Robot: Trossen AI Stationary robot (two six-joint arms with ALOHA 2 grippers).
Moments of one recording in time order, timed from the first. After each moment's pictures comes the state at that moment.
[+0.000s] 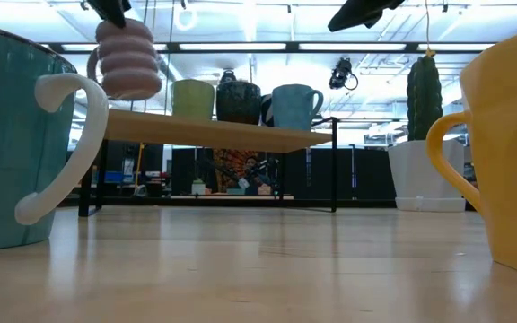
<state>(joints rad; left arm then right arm) 0.12 1.10 1.40 -1.30 -0.11 -0.03 0.12 1.20 1.13 -0.55 0.26 -0.06</state>
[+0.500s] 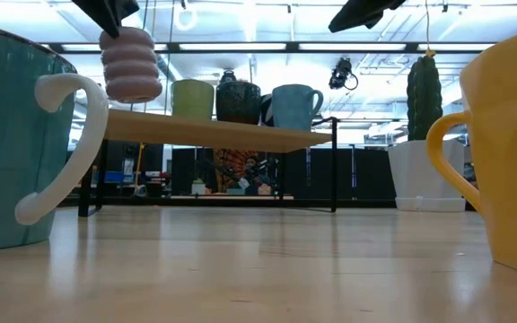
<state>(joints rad) 0.26 1.09 1.40 -1.35 -0.04 0.40 0.12 1.20 1.13 -0.56 0.26 -0.06</state>
